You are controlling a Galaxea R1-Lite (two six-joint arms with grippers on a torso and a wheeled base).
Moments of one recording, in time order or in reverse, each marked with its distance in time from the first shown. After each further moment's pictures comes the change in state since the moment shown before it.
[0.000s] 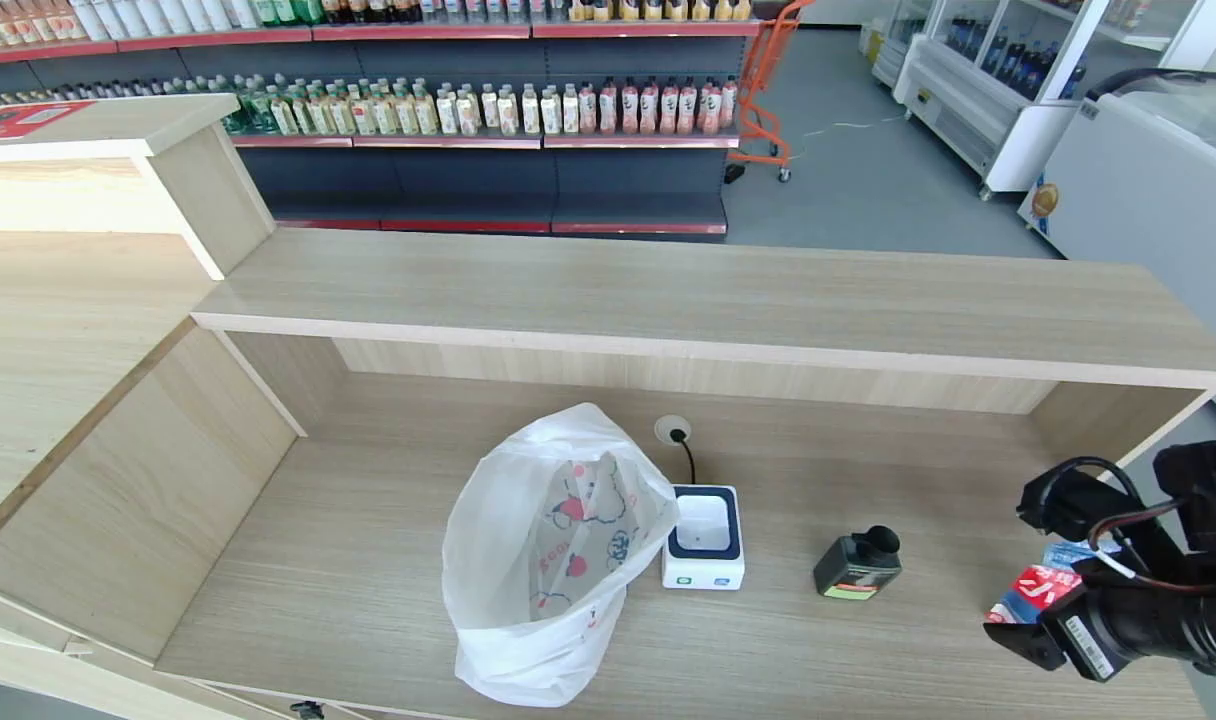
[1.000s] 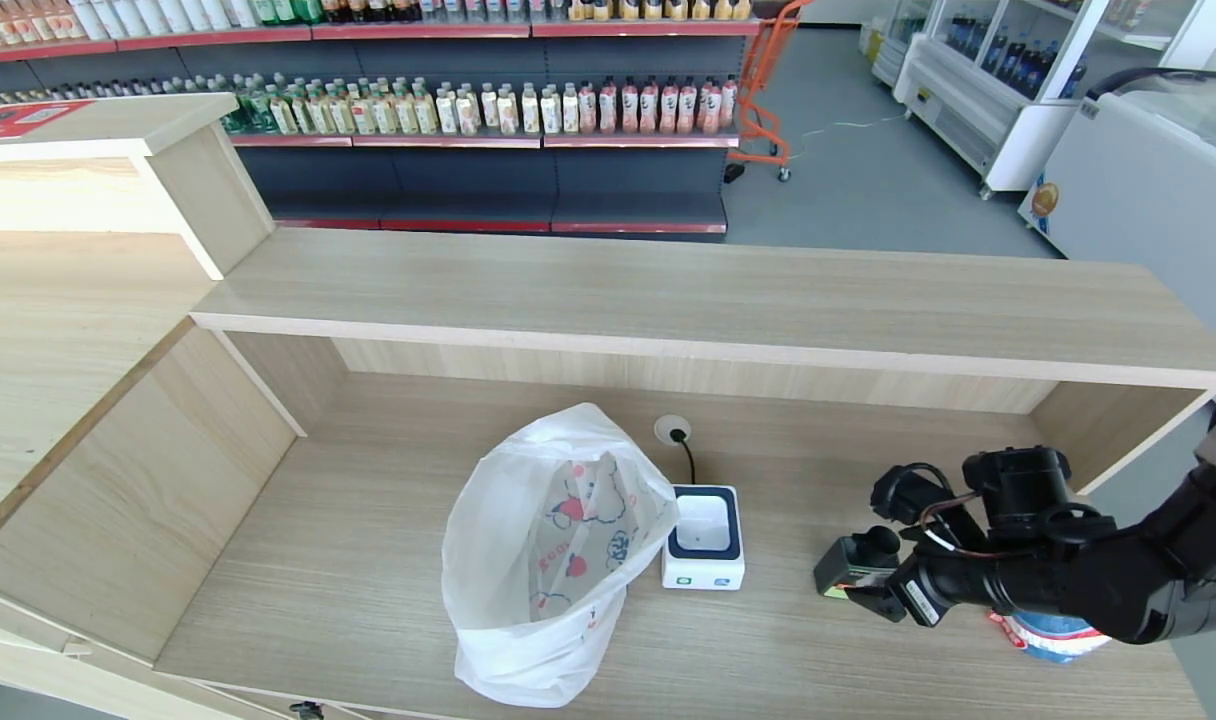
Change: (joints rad) left arm 0.000 0.000 0.000 0.000 0.000 0.000; right arm 0.071 0.543 -0.110 -0.477 0.224 -0.077
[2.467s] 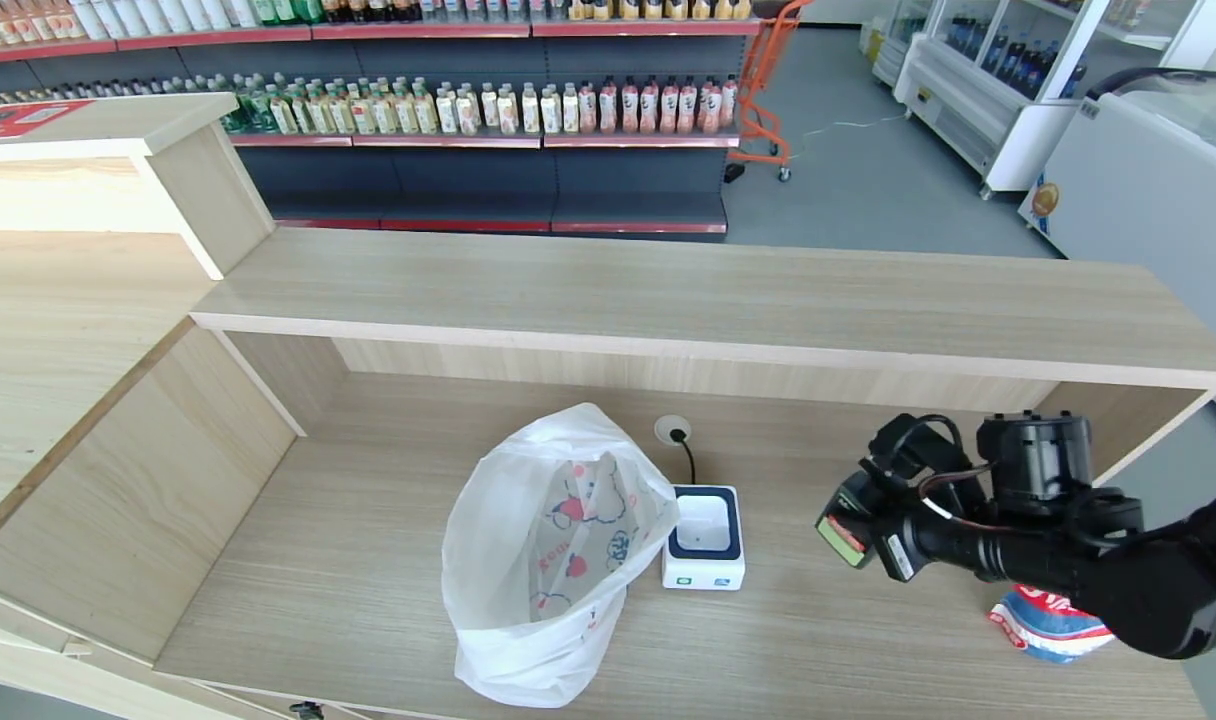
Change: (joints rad) left arm 0.000 0.000 0.001 0.000 0.000 0.000; right arm 0.093 -0.165 0.044 -0.143 0.001 0.132
